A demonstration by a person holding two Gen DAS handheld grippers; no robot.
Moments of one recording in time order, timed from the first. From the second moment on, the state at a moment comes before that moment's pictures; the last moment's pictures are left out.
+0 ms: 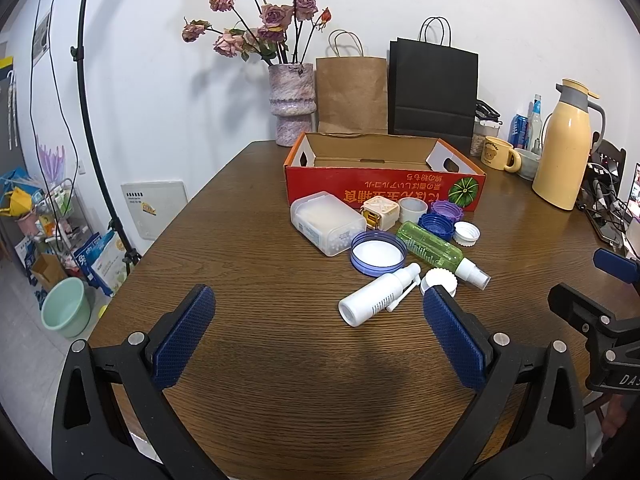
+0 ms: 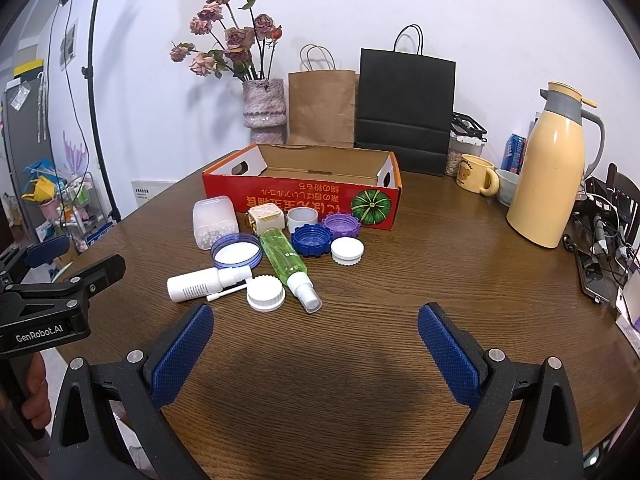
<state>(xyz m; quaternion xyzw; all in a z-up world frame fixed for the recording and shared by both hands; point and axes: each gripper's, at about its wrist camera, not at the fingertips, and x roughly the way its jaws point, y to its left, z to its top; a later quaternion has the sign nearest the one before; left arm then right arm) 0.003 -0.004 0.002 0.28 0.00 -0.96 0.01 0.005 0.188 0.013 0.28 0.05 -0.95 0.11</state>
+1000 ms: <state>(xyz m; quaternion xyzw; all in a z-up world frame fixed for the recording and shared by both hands) 0.004 -0.003 0.004 0.28 0.00 -0.96 0.01 0.004 0.188 0.013 0.28 0.05 -0.95 0.11</state>
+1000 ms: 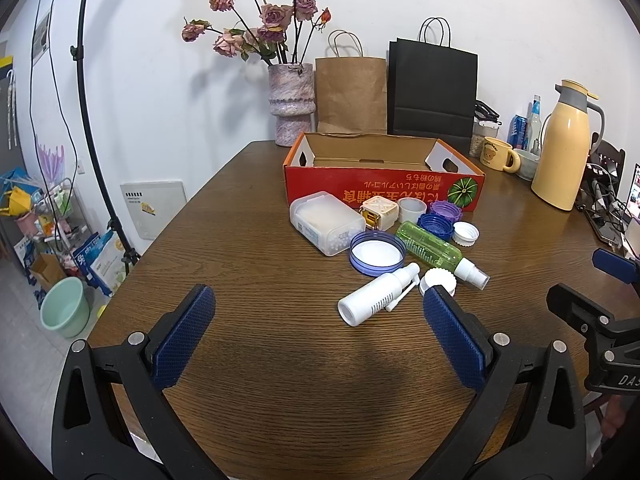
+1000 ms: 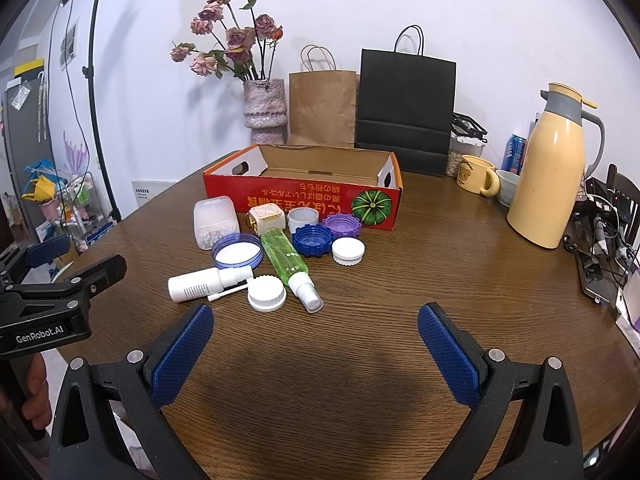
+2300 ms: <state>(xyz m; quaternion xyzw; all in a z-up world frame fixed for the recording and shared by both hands) -0.020 -0.011 -0.012 0.29 0.00 -0.96 0.00 -0.019 0.166 -0.001 0.31 0.06 -0.94 0.12</state>
